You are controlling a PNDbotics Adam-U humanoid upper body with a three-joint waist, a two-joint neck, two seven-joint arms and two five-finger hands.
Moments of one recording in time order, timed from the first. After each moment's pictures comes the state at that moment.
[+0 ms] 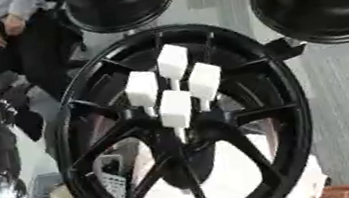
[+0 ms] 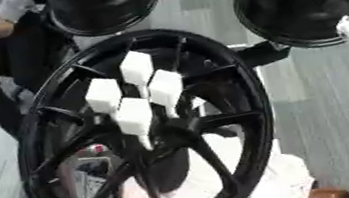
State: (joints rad) left arm -0.05 0.15 0.14 -1.90 0.06 0.02 0.08; right arm -0.47 -0.92 0.12 -1.98 0.26 -0.14 0.47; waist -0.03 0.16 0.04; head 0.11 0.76
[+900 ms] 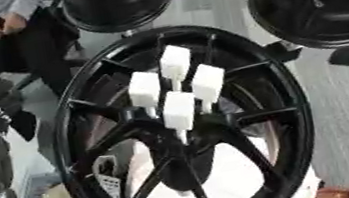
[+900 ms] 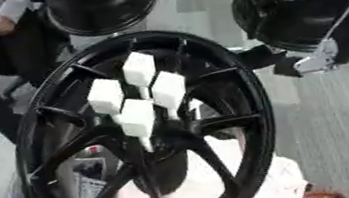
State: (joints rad) left arm -0.05 0.17 0.13 -1.90 0.06 0.02 0.07; right arm -0.94 -0.90 0.49 -1.77 0.36 -0.32 0.85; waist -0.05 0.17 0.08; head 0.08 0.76
